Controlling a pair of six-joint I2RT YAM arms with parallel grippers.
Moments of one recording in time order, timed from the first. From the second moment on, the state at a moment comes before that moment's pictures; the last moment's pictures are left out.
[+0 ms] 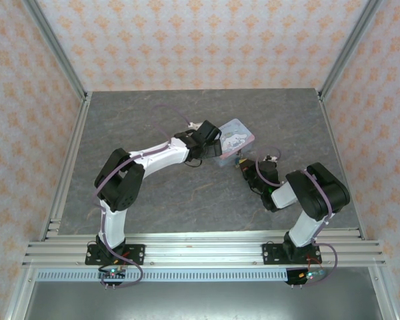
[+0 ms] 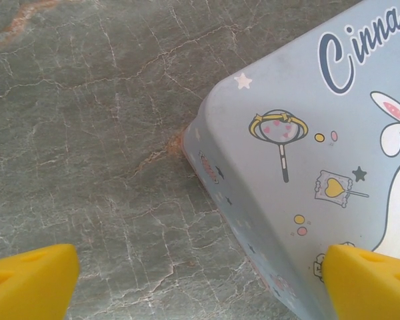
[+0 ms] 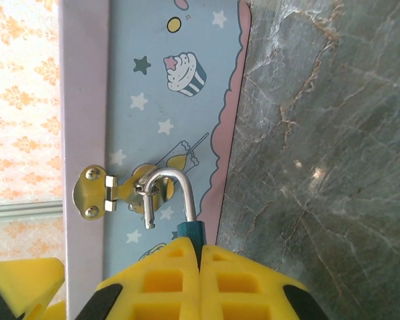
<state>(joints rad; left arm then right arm) -0.67 1.97 1.46 -0.52 -0.24 -0.81 0.37 1.70 0.30 0.99 -0.06 1.33</state>
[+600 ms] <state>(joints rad) -0.69 1.97 1.44 -0.46 -0.24 -0.83 0.39 1.69 0.34 0.96 0.07 1.40</state>
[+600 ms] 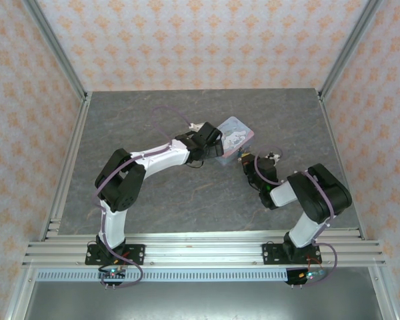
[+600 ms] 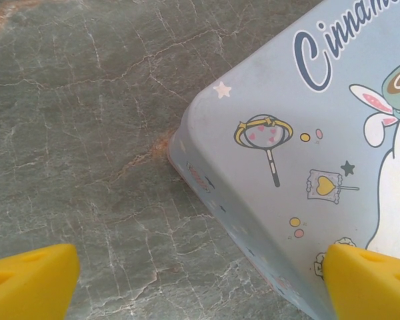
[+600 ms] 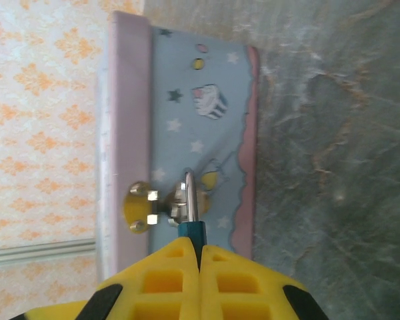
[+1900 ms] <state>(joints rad) -0.70 2.02 1.45 -0.45 -0.21 -0.84 0.25 1.73 0.48 0.86 0.08 1.39</state>
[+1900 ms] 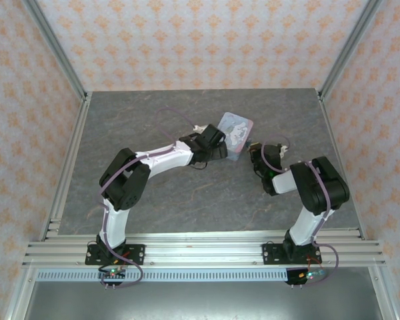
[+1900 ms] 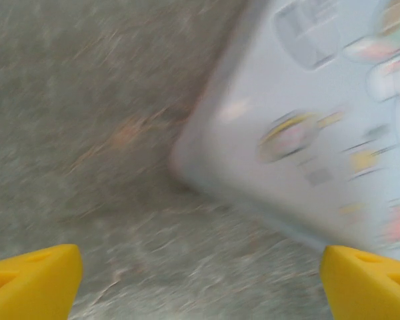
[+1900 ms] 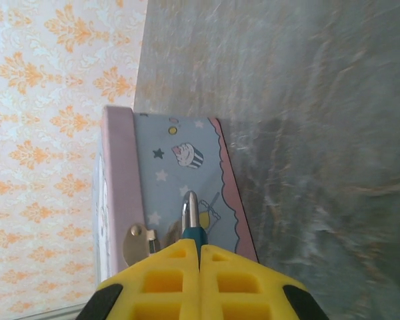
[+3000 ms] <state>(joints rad) -0.74 1.83 1.39 -0.57 -0.20 -0.81 0.23 1.24 0.12 0.70 -0.12 1.28</state>
